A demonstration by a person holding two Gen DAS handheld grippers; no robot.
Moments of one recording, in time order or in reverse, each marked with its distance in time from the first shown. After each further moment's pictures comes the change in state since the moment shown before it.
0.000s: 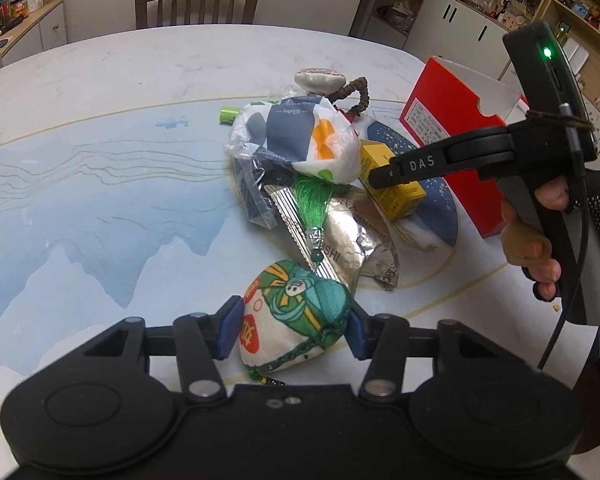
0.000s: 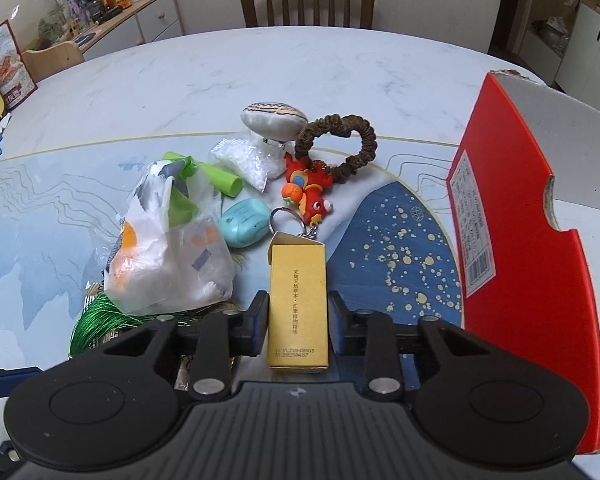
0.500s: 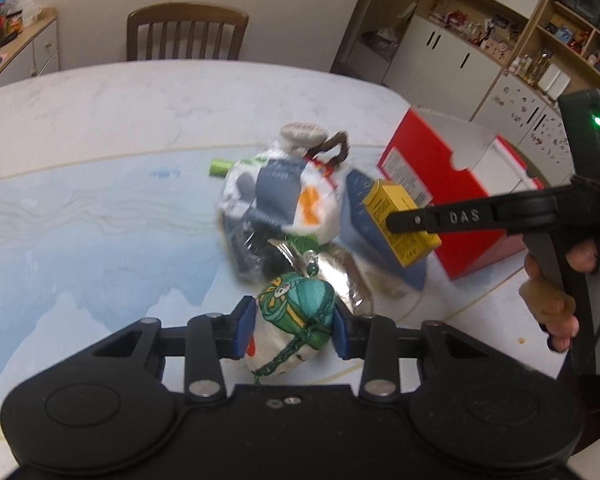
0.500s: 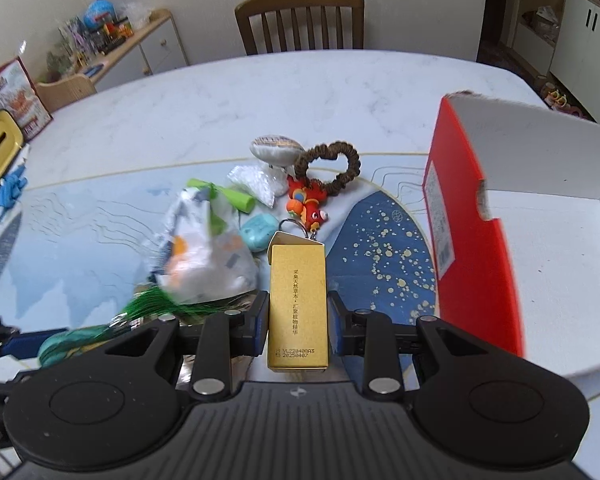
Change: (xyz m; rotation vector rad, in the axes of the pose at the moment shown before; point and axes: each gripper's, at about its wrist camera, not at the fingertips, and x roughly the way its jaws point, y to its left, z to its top) left arm -0.035 0.000 0.028 -0.006 -0.078 -0.074; right arm -0.062 -0.009 -0.003 0.065 -0.040 0.050
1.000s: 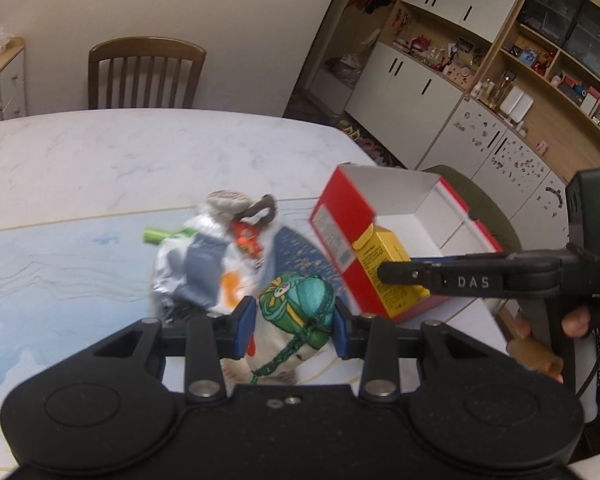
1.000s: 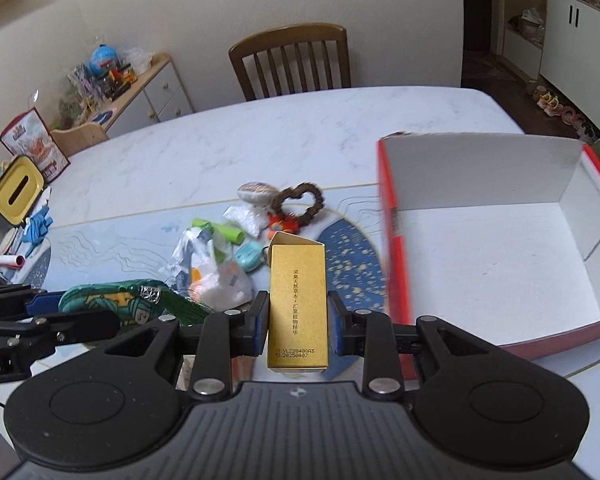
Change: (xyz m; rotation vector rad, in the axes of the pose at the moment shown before) left arm -0.024 -0.052 0.048 0.012 -0.073 -0.100; right arm -0.072 -0.048 0.001 0.061 -0.083 0.044
